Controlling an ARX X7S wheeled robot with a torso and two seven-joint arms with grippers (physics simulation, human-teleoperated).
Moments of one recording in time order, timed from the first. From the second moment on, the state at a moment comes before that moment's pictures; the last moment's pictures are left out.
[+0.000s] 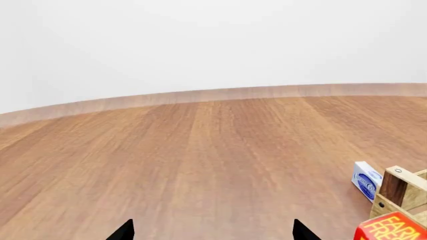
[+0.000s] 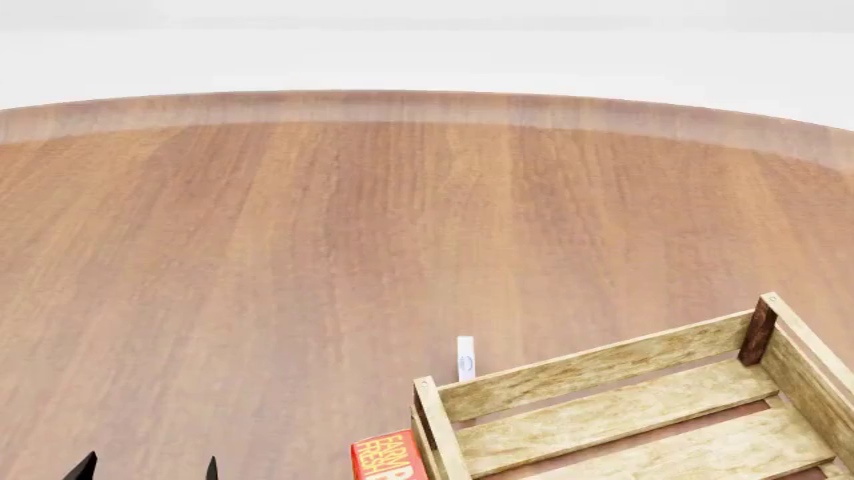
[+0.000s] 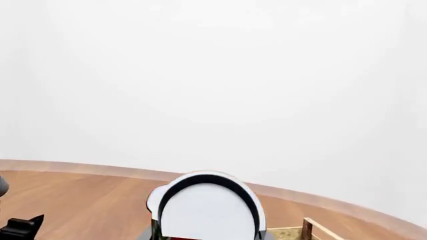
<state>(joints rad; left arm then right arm) -0.06 -0.25 0.33 -0.03 -0.21 -0.01 -0.34 -0.30 0.85 -1.08 -0.58 -0.28 -0.29 1.32</state>
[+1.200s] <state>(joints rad) -0.07 -0.26 0.35 -0.04 -0.22 0.01 -0.36 0.07 0.78 -0.84 -0.45 0.31 -0.05 1.07</state>
